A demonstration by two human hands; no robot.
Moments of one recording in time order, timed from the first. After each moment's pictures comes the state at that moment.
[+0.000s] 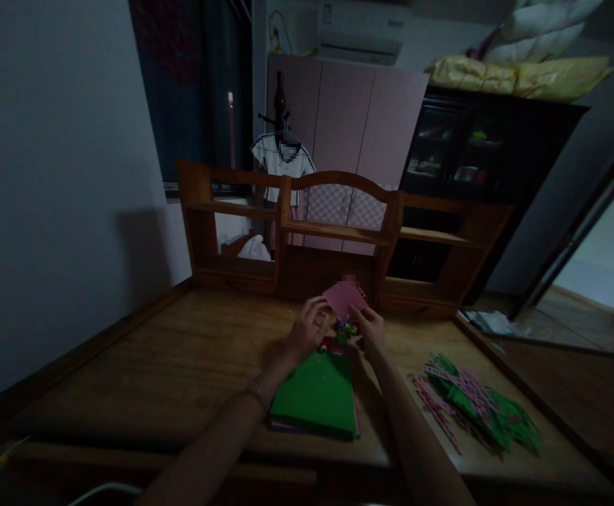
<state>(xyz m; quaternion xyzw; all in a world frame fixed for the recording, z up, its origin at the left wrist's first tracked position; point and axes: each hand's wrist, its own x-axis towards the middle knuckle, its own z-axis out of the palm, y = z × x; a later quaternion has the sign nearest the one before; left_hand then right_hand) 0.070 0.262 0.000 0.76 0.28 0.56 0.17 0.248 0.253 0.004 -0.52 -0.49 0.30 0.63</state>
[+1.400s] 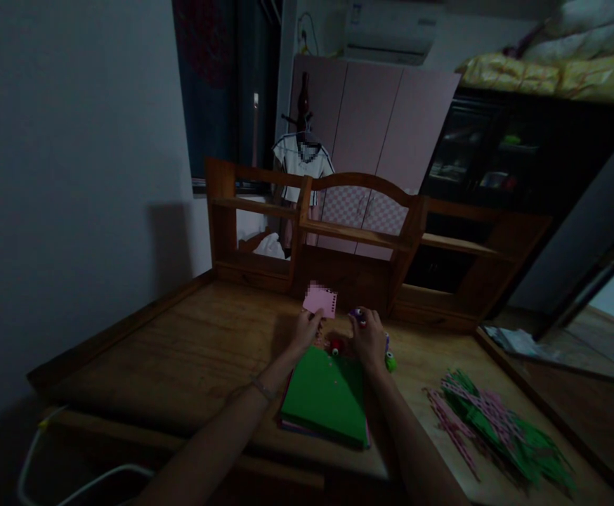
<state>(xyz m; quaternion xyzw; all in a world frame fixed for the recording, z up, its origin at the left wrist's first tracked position) 0.062 0.312 -0.039 0.52 0.41 0.57 0.49 0.228 0.266 -0.017 -0.59 -0.63 -0.04 0.50</state>
